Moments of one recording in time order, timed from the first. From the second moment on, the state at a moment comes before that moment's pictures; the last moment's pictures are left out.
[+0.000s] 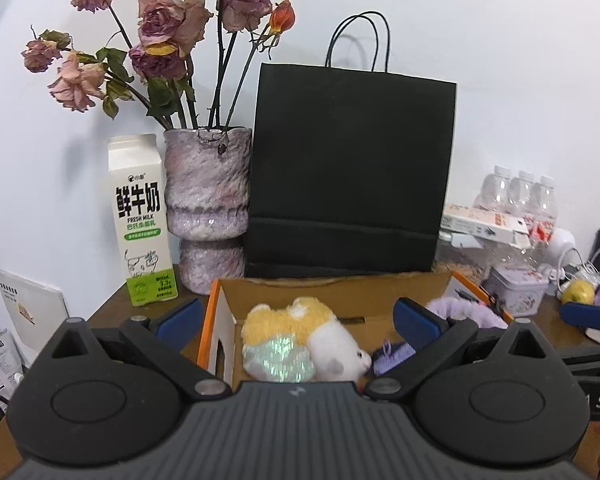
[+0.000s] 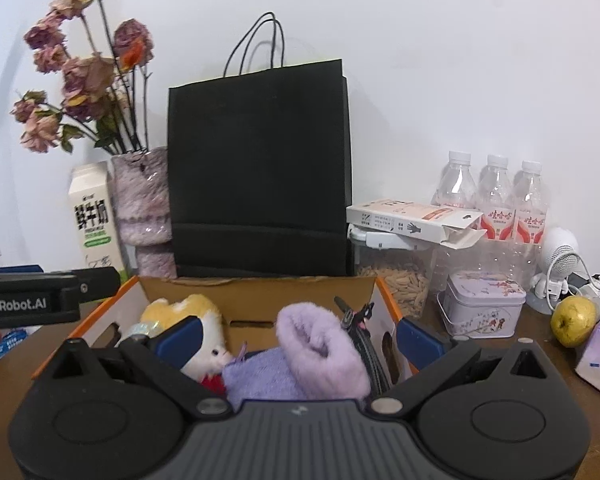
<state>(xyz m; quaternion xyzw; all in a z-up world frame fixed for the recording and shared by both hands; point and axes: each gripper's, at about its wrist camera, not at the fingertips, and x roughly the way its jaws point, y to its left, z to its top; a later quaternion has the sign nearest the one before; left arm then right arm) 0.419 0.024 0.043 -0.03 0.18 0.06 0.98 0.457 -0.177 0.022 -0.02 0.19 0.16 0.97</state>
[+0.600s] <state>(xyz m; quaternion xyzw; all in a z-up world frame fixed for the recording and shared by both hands) 0.291 0.023 0.048 -0.03 0.19 0.05 0.98 0.337 -0.194 0.034 -0.02 0.19 0.19 0.96</state>
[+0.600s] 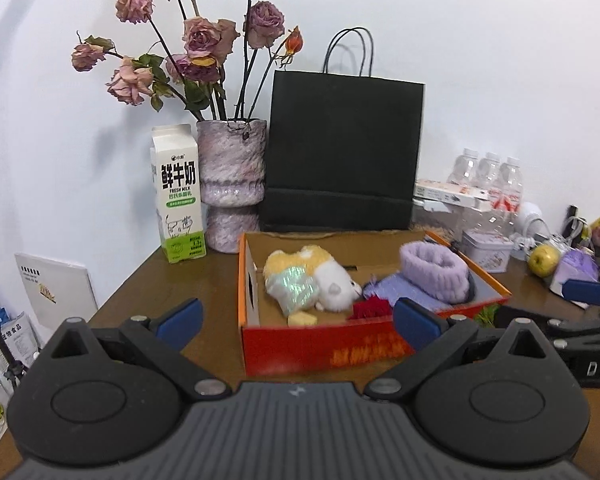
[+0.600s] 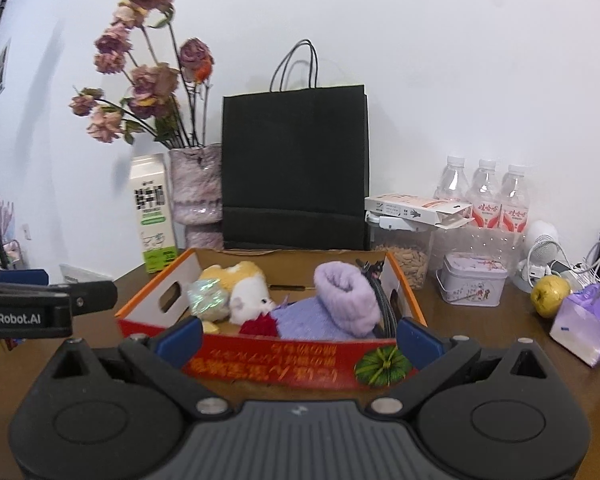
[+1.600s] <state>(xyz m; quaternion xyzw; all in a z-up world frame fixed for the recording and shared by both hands) 0.118 0.010 0.016 -0.03 0.23 0.07 0.97 0.165 -0.220 0.012 -0.02 0.21 0.20 0.96</state>
